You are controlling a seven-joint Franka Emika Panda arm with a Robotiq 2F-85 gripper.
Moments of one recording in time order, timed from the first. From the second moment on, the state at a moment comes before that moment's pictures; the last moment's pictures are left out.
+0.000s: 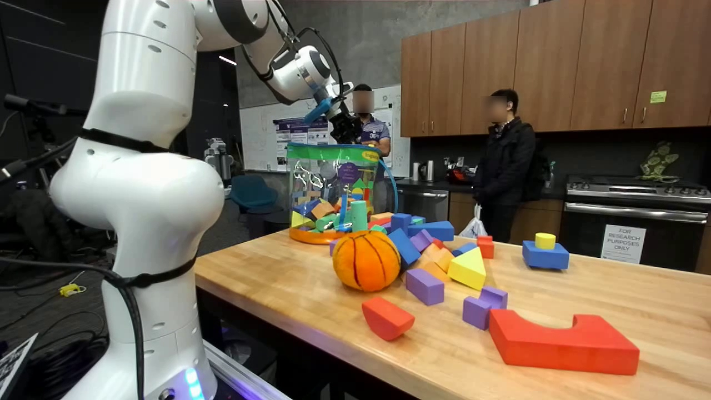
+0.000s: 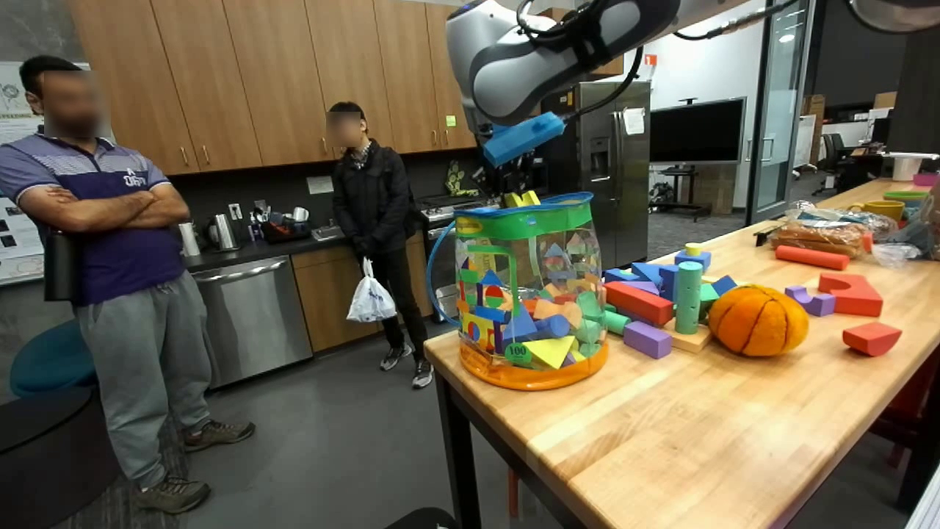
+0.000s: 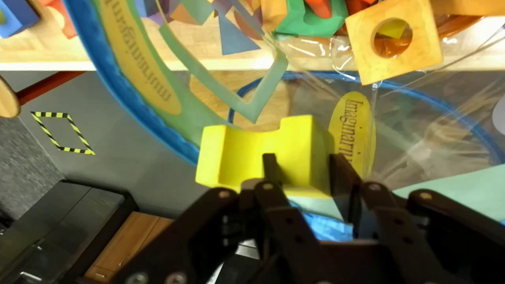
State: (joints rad) arm 0.23 0.23 0.04 -1.54 -0.51 1.94 0.58
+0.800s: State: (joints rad) arm 0.13 0.05 0.02 -1.73 -0.59 2.08 0.89
